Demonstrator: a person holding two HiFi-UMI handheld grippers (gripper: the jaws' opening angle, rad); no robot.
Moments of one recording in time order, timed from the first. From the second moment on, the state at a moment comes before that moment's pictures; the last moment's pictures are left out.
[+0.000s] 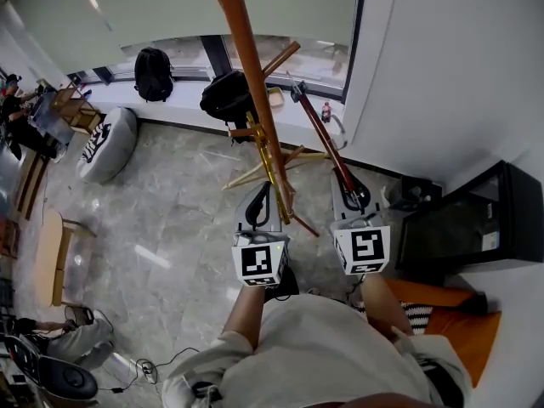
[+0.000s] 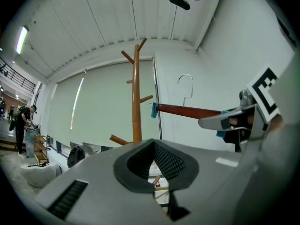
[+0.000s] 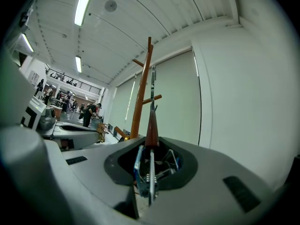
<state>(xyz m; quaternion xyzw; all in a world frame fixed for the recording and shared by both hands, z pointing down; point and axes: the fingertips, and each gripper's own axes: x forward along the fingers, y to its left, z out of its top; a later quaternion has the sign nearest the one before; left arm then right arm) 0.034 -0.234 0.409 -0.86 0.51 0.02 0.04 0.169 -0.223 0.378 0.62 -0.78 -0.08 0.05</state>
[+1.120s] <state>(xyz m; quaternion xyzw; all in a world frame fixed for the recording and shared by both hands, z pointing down) -0.013 -0.339 0.380 -0.84 0.53 0.04 0.05 0.135 -0.353 0.349 0.62 -0.78 -0.10 0.09</state>
